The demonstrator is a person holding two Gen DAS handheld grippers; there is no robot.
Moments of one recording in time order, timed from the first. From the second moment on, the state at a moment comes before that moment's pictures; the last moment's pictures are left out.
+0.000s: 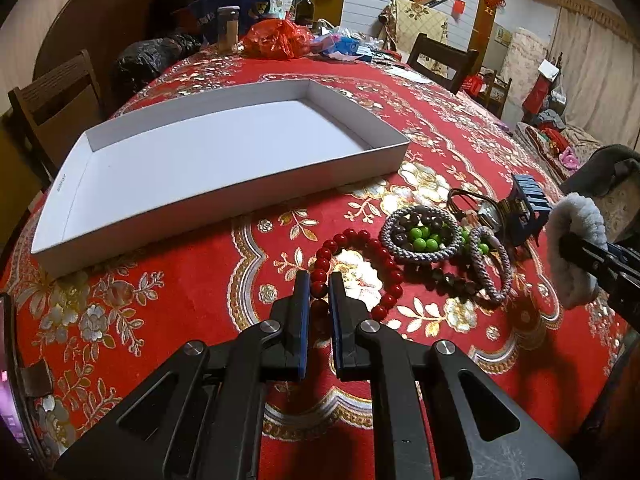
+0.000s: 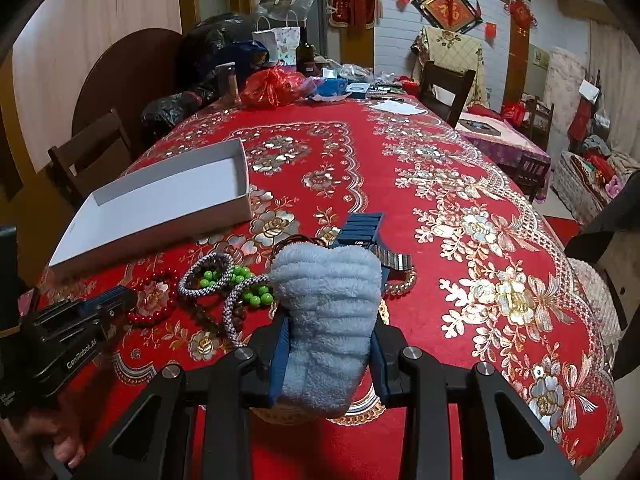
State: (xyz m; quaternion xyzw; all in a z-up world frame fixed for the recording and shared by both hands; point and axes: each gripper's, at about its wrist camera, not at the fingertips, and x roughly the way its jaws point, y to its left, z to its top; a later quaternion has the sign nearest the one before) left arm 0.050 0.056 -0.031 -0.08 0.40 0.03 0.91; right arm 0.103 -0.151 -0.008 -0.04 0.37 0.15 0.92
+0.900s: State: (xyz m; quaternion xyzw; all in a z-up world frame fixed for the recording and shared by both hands) left arm 0.035 0.080 0.051 -0.11 0.33 -0.01 0.94; right arm 0.103 -0.128 0.009 -0.05 0.34 0.20 0.92
